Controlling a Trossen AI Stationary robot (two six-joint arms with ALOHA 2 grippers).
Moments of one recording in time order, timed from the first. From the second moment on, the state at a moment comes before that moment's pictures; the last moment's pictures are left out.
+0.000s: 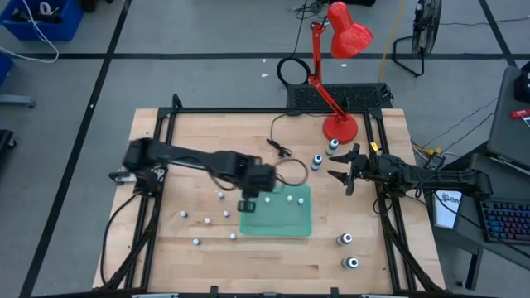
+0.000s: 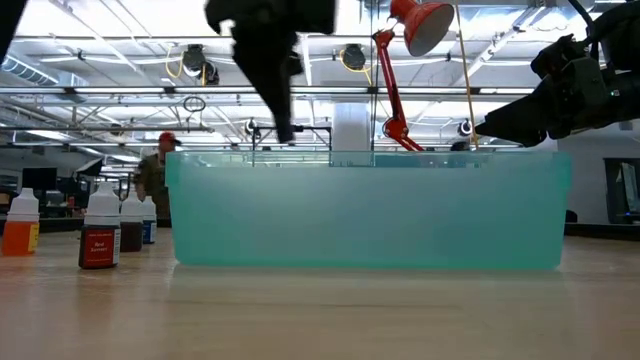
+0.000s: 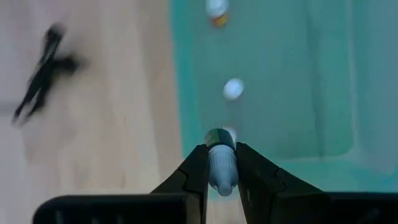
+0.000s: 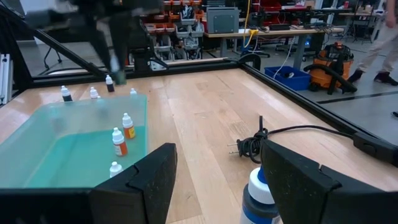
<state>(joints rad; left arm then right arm) -0.10 1.86 1.63 -1.02 -0.08 0.07 -0.12 0.21 0.02 0.08 0.13 0.04</state>
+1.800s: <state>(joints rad) -0.05 2.26 1.89 -0.94 0.04 0.18 -0.12 0.21 0.02 0.08 0.13 0.04</state>
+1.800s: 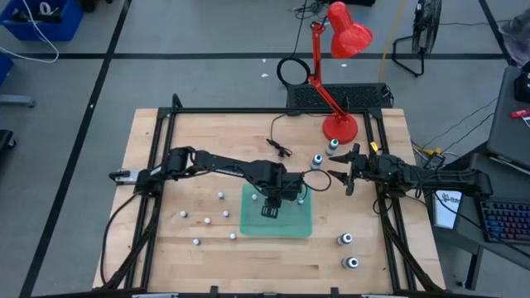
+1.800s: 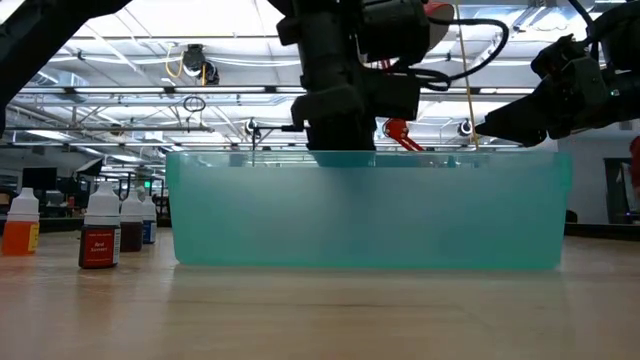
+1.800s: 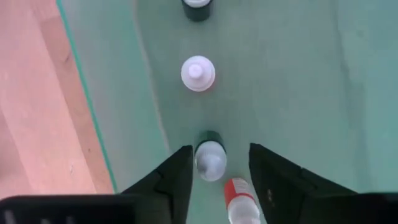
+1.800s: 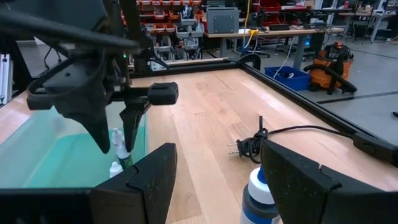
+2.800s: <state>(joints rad) -0.02 1.76 1.31 -1.15 0.01 -0.27 -0.12 0.21 0.02 0.08 0.13 0.04</state>
